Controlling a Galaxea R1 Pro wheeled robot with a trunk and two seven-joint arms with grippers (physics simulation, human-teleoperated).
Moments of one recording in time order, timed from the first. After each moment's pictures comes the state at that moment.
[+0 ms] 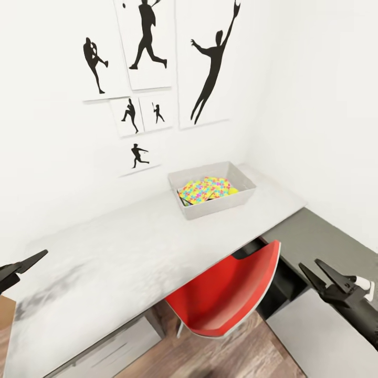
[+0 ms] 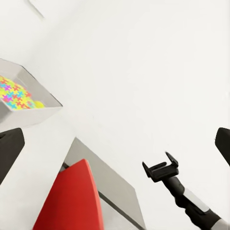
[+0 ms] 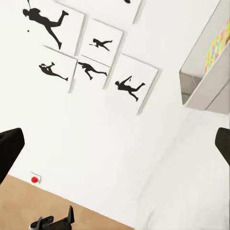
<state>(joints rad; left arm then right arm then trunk) -0.19 0.44 0.62 -1.46 0.73 0.79 -1.49 -0.05 -0.20 -0.52 -1.59 -1.12 0.83 0.91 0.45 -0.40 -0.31</state>
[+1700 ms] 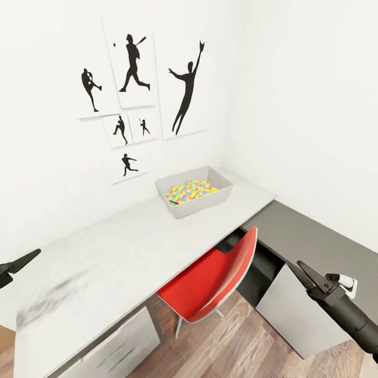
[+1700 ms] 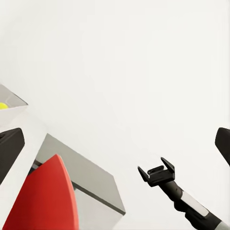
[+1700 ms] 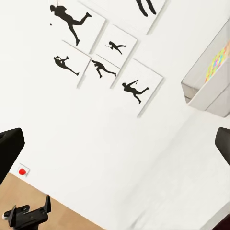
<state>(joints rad) -0.19 0.45 0.66 -1.46 0.73 0.79 -1.51 -0.05 -0.20 -0.42 -1.58 -1.04 0.69 0.92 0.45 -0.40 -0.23</state>
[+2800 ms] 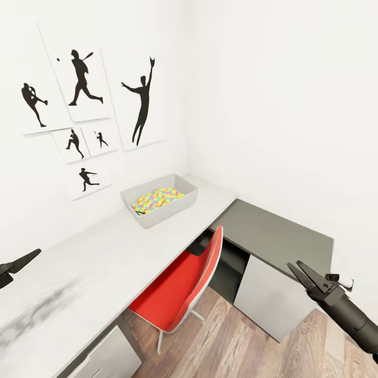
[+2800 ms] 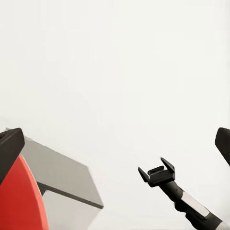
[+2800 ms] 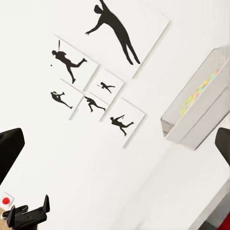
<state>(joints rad) -0.19 0.45 0.66 -1.46 0.73 0.79 -1.51 -0.05 -0.20 -0.42 -1.58 -1.04 0.69 0.91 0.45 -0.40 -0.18</state>
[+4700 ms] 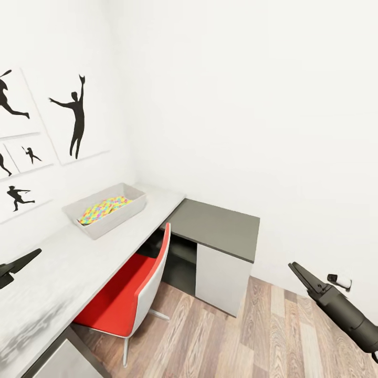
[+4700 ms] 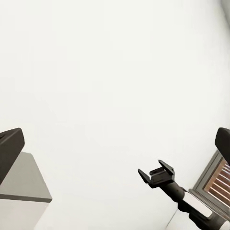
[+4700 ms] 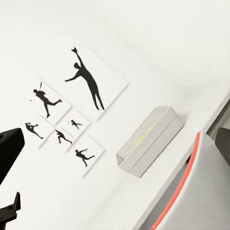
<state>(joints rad) -0.19 0.44 0.66 -1.46 0.73 0.76 -1.51 -0.05 -0.20 -0.42 -1.58 -0.95 0.61 0.90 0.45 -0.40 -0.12</state>
